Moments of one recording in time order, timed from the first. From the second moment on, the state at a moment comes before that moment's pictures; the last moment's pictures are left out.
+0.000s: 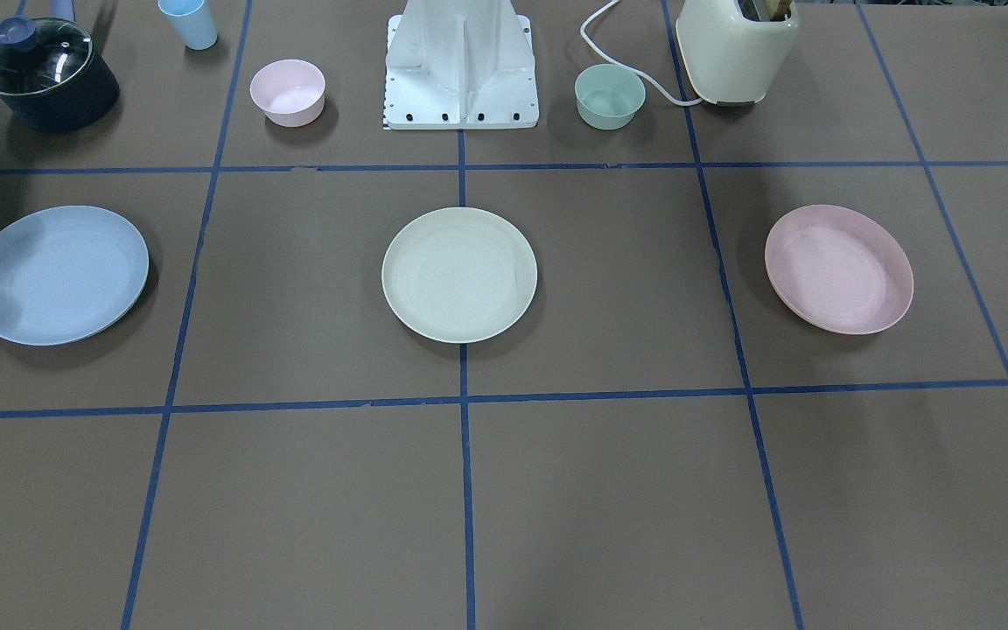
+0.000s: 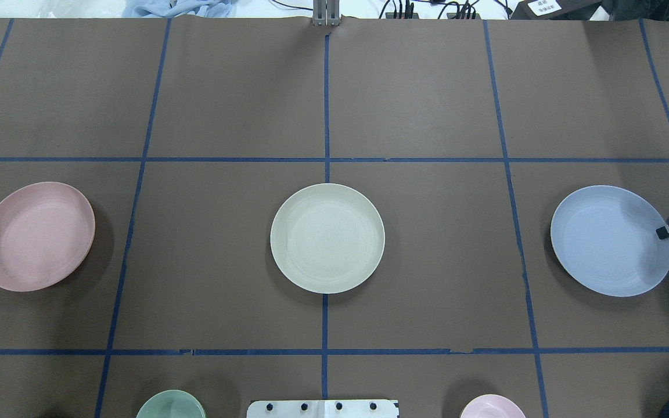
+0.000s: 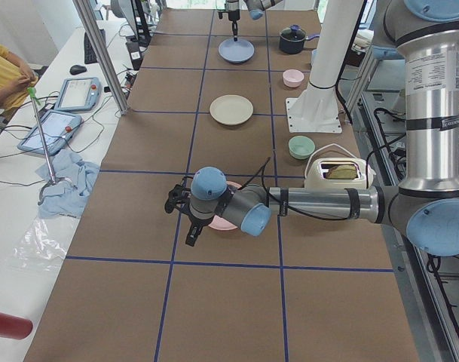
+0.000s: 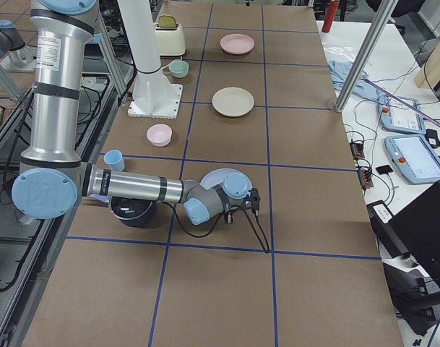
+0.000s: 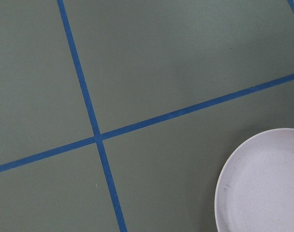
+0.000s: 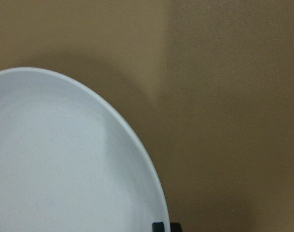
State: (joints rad) left arm -1.40 -1.45 -1.63 -2.13 -2.37 -0.19; right arm 1.16 -1.71 1.52 -0.93 2.48 0.51
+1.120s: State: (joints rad) left arm -1.15 -1.50 -1.48 -2.20 -2.45 -0.36; right arm 1.20 -1.71 1.58 -0.93 2.54 0.59
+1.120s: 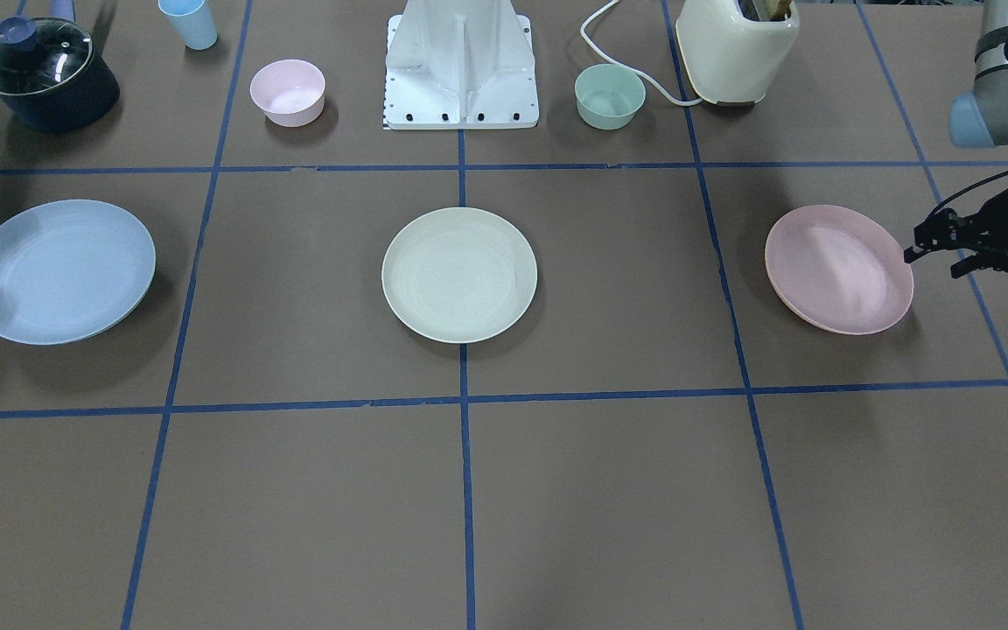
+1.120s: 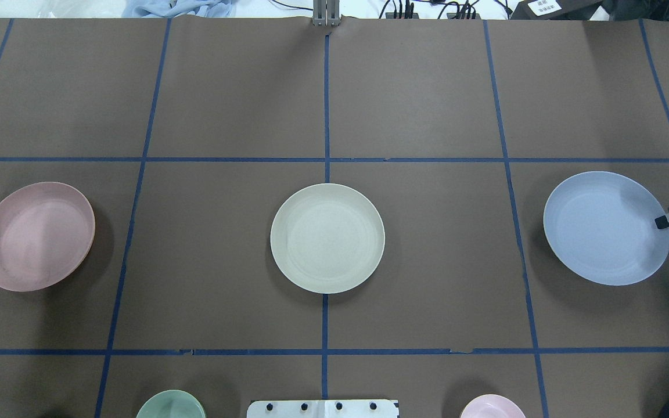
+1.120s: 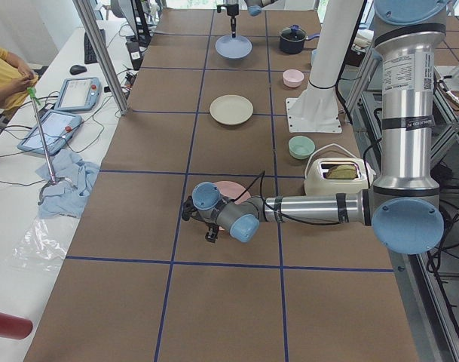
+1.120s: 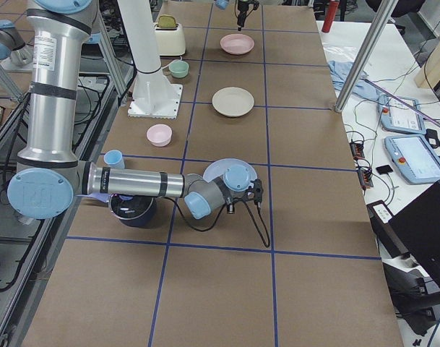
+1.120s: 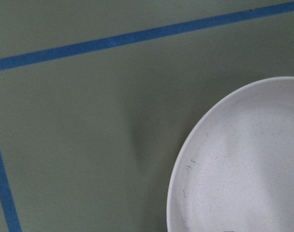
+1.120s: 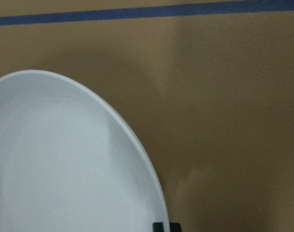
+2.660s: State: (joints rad) left arm -1.11 -1.55 -1.41 -2.21 -2.49 -0.41; right arm 1.22 -1.71 1.59 -0.93 2.57 0.60
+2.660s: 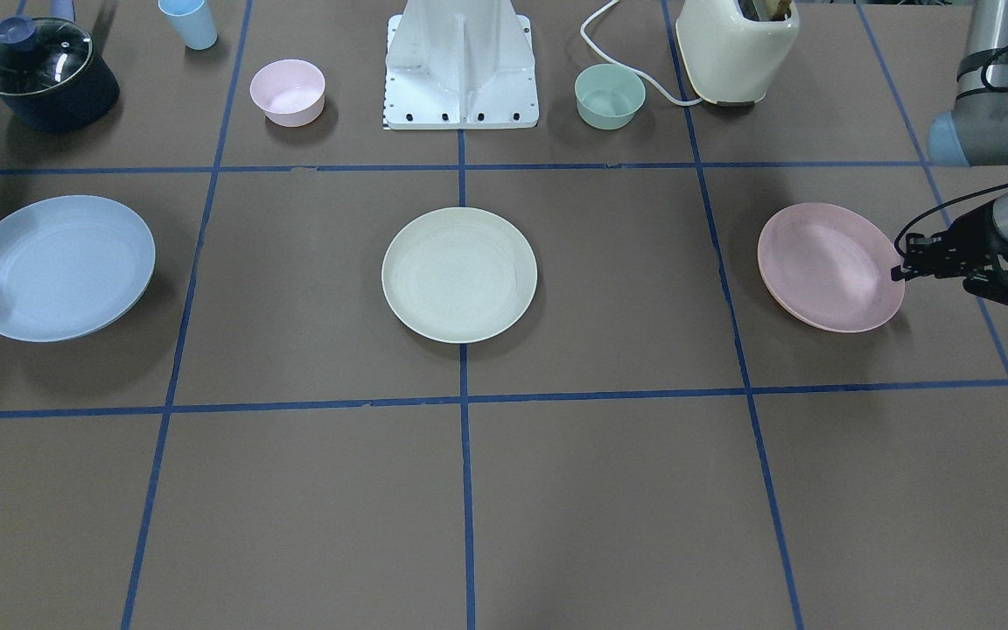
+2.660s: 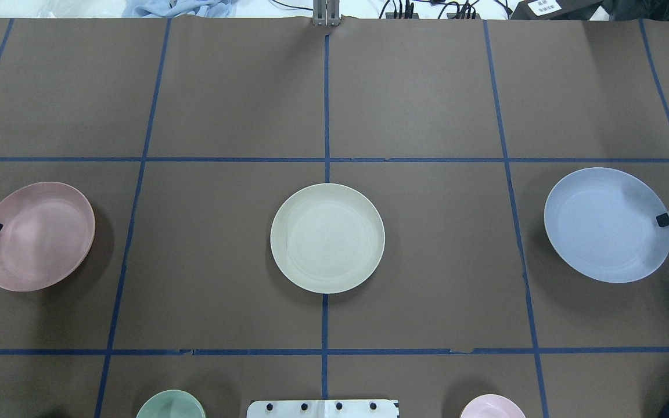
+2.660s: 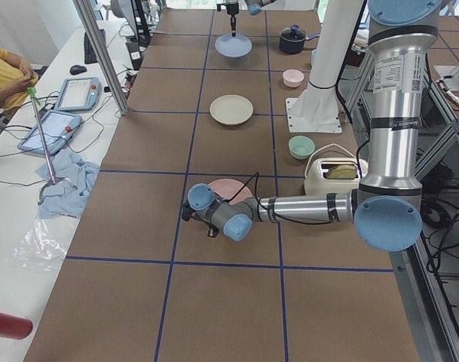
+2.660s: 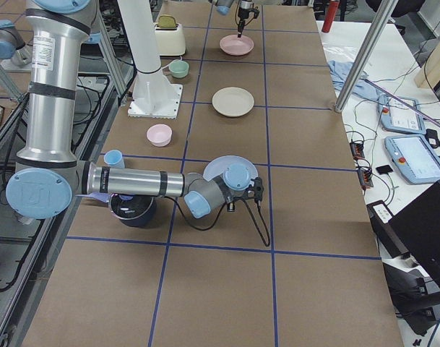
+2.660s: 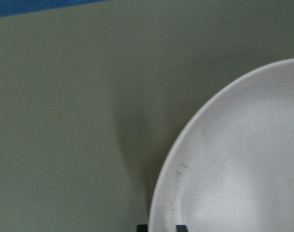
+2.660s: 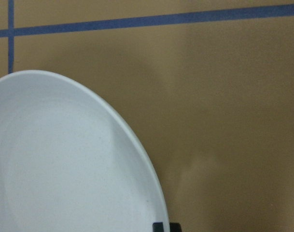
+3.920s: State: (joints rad) left arm -0.86 -1.93 -1.61 -2.20 -2.52 -1.15; right arm 1.23 -1.68 1.62 -0.93 2.61 0.67
